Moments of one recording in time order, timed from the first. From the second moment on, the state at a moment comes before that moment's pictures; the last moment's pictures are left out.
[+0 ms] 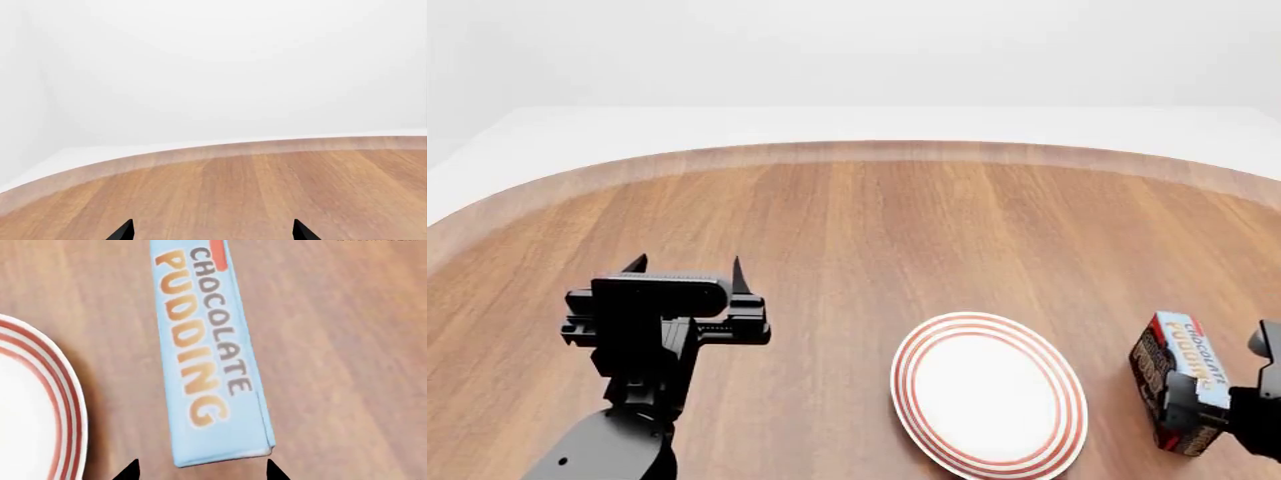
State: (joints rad) left arm -0.30 -0.32 0.21 0.48 -0.36 -0.65 -0.38; right arm 0.77 0.93 -0.52 0.64 1.19 0.94 0.21
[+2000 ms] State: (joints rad) left arm -0.35 -0.35 0.20 0.61 -0.43 -0.72 -0.43; right arm 0.05 1.10 -0.03 -0.84 1.01 0.33 0.79
